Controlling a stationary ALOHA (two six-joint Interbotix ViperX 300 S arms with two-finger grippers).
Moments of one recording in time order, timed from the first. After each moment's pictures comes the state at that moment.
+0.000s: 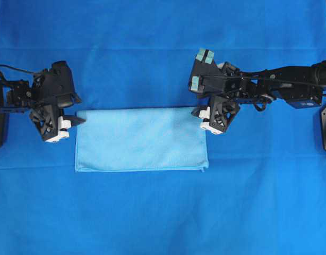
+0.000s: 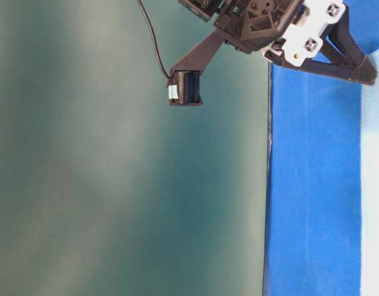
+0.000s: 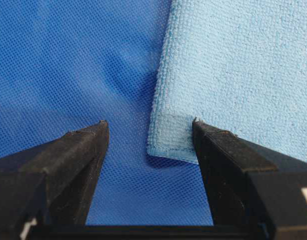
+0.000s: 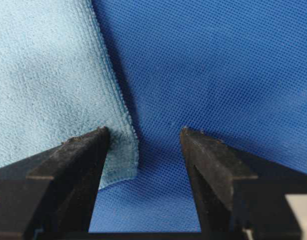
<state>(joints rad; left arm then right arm) 0.15 -0.21 1.19 -0.02 -0.13 -0.05 -0.17 0.12 0.75 0.07 0.06 0.07</state>
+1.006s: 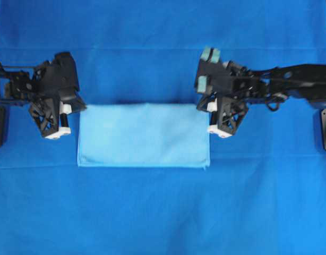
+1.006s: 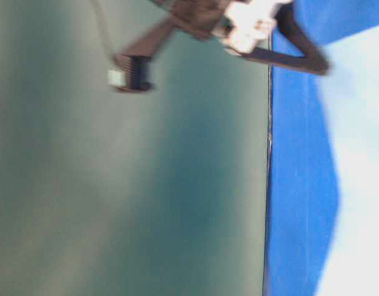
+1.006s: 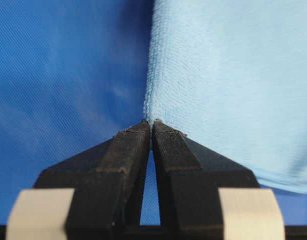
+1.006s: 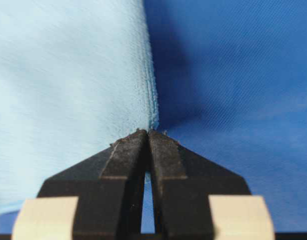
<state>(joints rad) 0.14 -0.40 1.04 -0.02 0.22 -0.06 -0.14 -0.08 0.75 0.07 0.21 0.06</state>
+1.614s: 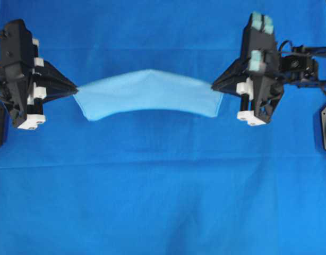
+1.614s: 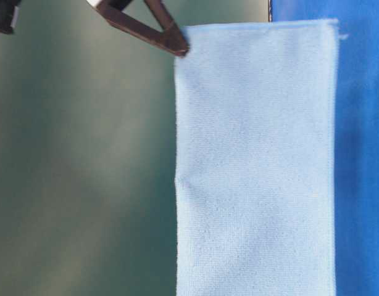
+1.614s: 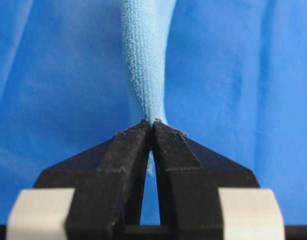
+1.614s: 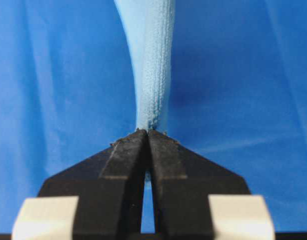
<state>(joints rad) 0.14 -0.71 0.96 -0.02 0.34 -0.05 -0.14 -0.42 0.73 0.00 0.35 0.07</state>
